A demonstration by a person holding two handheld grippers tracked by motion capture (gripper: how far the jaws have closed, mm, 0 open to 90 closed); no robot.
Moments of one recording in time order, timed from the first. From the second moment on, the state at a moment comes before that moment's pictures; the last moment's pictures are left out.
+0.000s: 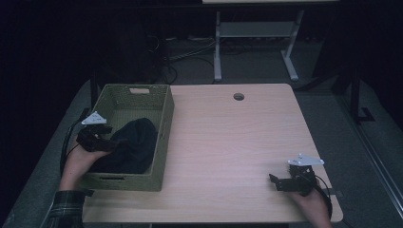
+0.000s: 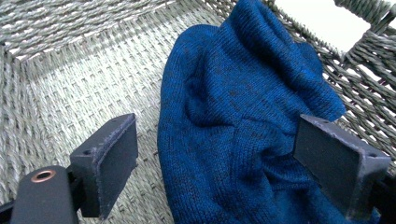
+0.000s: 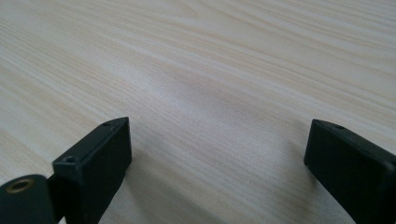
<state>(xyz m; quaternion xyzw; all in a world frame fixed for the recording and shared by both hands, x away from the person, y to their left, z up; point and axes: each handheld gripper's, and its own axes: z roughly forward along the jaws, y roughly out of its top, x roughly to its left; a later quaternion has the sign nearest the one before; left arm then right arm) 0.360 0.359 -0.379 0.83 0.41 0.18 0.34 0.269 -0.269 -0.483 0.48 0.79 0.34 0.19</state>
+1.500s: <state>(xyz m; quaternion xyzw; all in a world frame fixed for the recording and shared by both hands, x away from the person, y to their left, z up) 0.374 0.344 -0.405 0.87 0.41 0.08 0.26 0.269 -0.269 -0.483 0.48 0.79 0.34 0.19</state>
